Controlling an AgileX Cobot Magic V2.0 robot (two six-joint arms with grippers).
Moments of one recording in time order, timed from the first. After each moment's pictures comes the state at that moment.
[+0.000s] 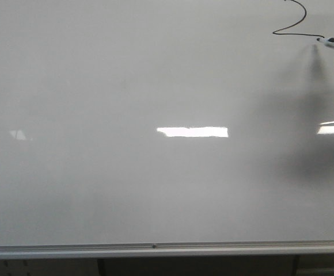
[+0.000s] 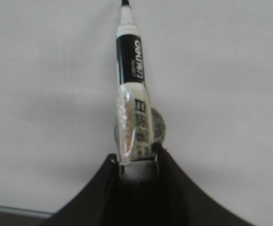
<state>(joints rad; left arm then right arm) -0.09 0.73 -0.86 -0.03 0.85 0.06 -0.02 1.29 -0.91 0.29 0.44 -0.30</state>
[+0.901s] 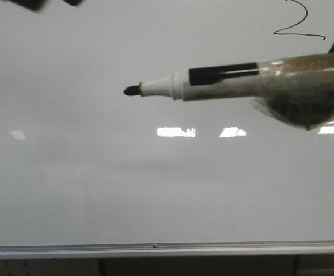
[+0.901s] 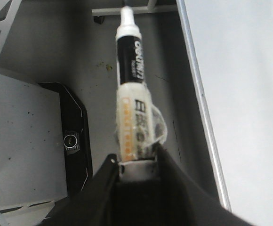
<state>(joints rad) -0.83 1.09 -0.99 -0.63 0.90 0.96 0.73 0.91 -0.84 0.30 0.94 -0.76</state>
